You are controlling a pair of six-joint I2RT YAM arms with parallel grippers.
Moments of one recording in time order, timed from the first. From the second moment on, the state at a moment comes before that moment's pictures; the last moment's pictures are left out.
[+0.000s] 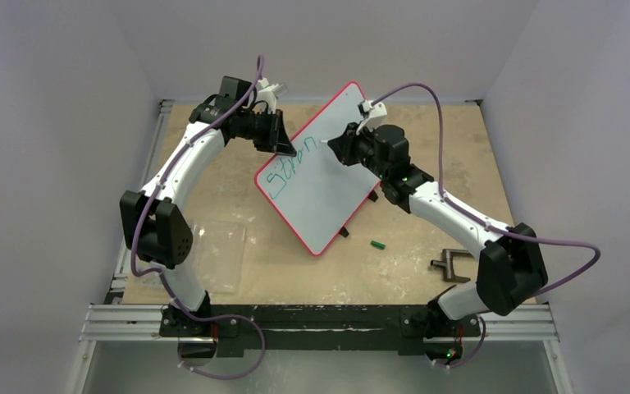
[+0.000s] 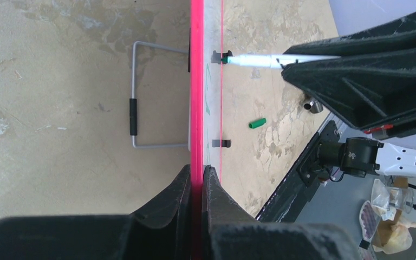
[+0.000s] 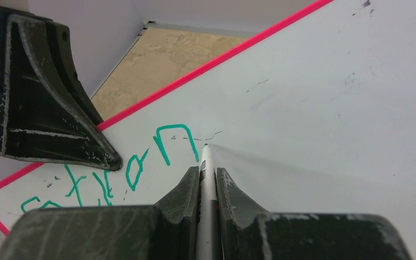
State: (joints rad) left arm -0.30 1.77 1.71 -0.79 0.68 -0.14; right arm 0.56 1.45 1.06 0.21 -0.05 0.34
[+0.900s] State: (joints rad) left arm -0.30 1.76 1.70 -0.79 0.68 -0.14; right arm 0.49 1.41 1.07 0.25 -0.12 0.32
